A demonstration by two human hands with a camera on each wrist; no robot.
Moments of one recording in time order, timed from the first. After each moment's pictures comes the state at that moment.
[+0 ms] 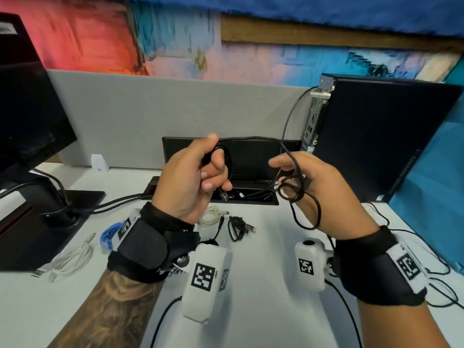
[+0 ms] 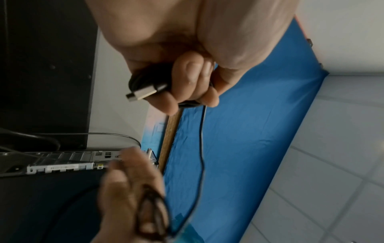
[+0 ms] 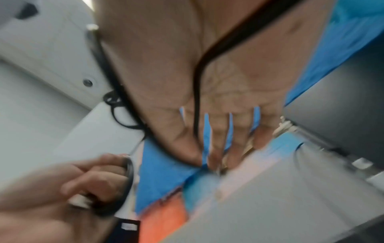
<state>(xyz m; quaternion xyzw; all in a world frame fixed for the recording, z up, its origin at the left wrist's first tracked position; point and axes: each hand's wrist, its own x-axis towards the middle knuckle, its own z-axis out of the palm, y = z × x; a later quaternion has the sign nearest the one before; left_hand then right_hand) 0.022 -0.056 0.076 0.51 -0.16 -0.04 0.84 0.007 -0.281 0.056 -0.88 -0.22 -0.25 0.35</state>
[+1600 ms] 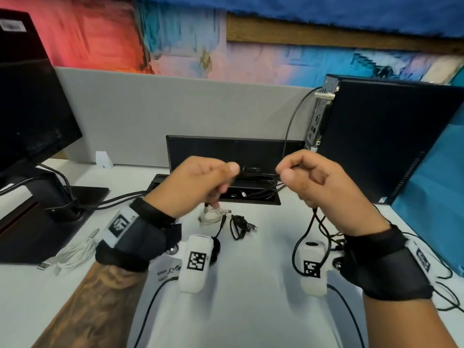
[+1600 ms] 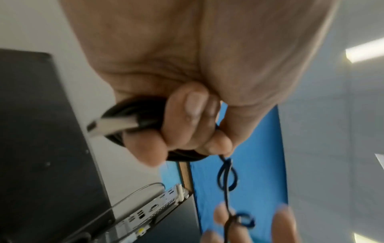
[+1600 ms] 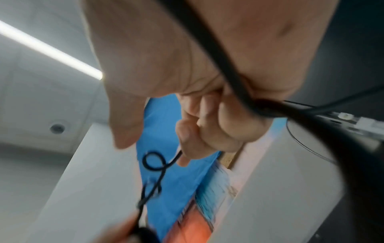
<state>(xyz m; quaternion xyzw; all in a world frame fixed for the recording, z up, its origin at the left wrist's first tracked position) 0.031 -0.034 0.063 0.77 -0.25 -0.02 0.58 -0.012 -0.271 0.074 -0.81 -0.20 -0.11 0.55</state>
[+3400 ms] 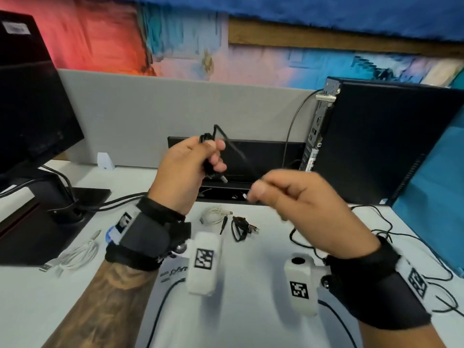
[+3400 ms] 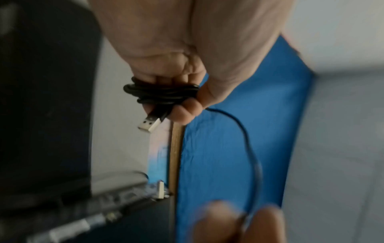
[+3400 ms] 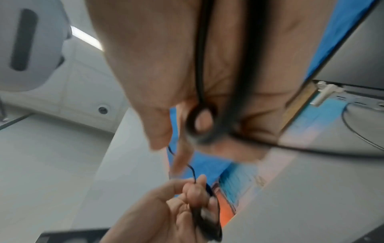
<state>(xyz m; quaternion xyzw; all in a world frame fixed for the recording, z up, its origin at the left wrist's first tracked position) 0.047 -0.038 0.062 0.58 -0.14 0.08 0.80 -0.035 -0.235 0.084 -0.85 -0.26 -0.13 0.45</state>
